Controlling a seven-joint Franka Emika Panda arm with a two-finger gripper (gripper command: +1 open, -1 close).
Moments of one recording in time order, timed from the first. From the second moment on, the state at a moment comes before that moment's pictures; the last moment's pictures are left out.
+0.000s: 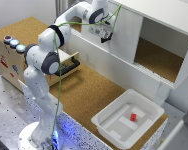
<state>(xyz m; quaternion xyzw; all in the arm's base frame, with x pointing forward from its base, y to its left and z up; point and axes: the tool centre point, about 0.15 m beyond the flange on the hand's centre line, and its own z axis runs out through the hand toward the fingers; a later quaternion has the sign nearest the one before) 0.541 0.043 0.586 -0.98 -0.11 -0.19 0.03</state>
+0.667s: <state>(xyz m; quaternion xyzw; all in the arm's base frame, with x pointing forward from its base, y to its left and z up) 0.495 0.109 0.600 -0.98 -0.13 -0.18 0.03</state>
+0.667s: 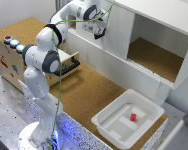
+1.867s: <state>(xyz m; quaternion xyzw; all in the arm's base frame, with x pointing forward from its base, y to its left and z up) 0.450 0.106 0.608 -0.97 -0.07 -0.22 0.00</state>
